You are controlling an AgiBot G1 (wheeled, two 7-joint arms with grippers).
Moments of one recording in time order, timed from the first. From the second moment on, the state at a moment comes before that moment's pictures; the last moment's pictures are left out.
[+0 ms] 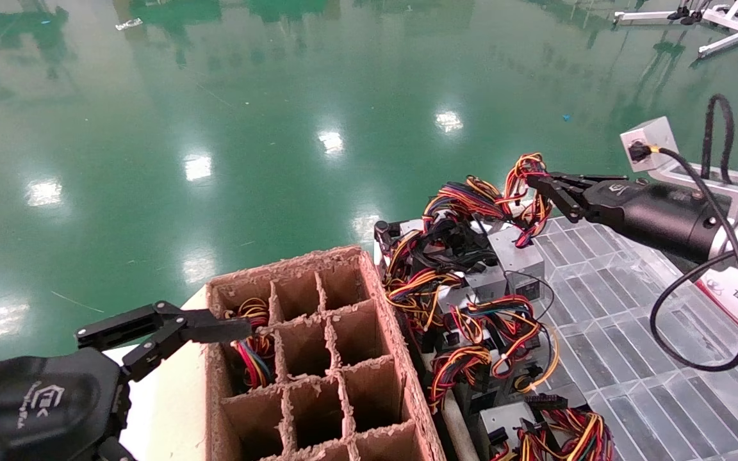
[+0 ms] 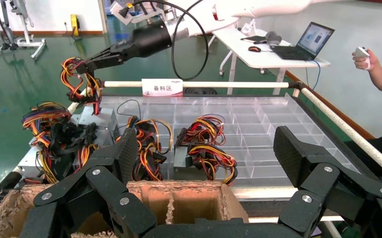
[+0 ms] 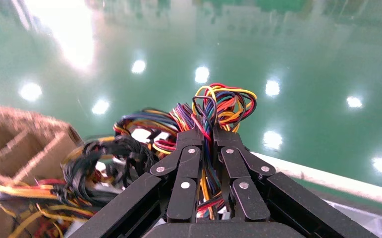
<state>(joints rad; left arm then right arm) -1.09 0.58 0.36 -1.26 0.67 1.46 -0.14 1.78 -0.97 -0.46 -0.06 -1.10 -1.15 -0.25</state>
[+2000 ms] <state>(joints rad) -1.09 0.58 0.36 -1.26 0.67 1.46 -0.14 1.31 -0.99 -0.09 -0.04 -0.58 -1.29 -0.12</state>
